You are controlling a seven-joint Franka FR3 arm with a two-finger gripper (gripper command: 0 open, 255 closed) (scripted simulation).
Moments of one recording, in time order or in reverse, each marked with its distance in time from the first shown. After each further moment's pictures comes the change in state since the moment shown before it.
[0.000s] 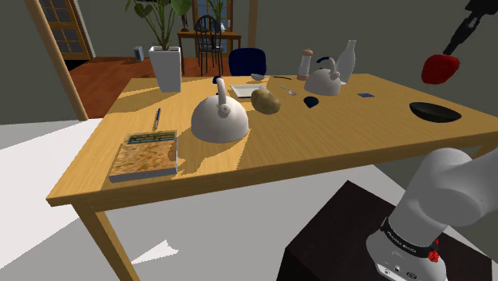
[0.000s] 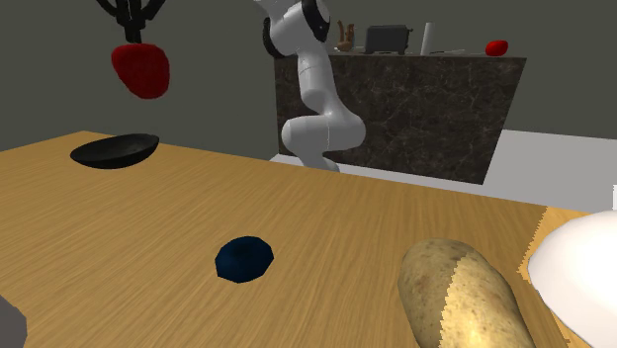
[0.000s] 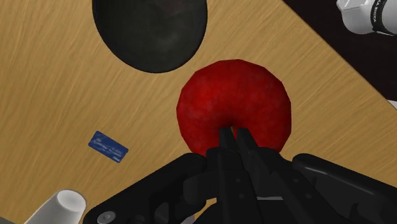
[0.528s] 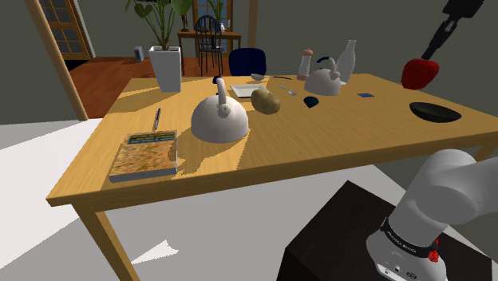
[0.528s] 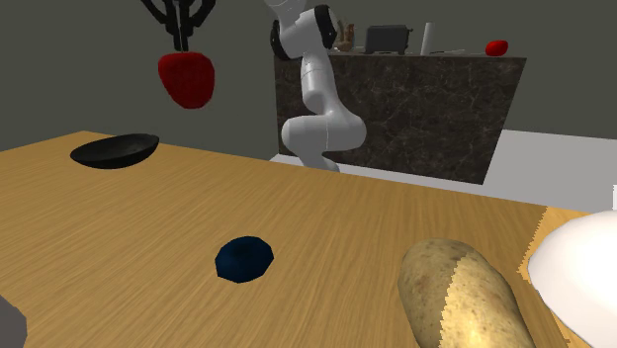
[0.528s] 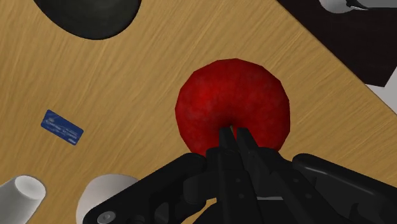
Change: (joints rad) arm -0.079 -0.121 0.234 -0.239 0.053 0.033 0.214
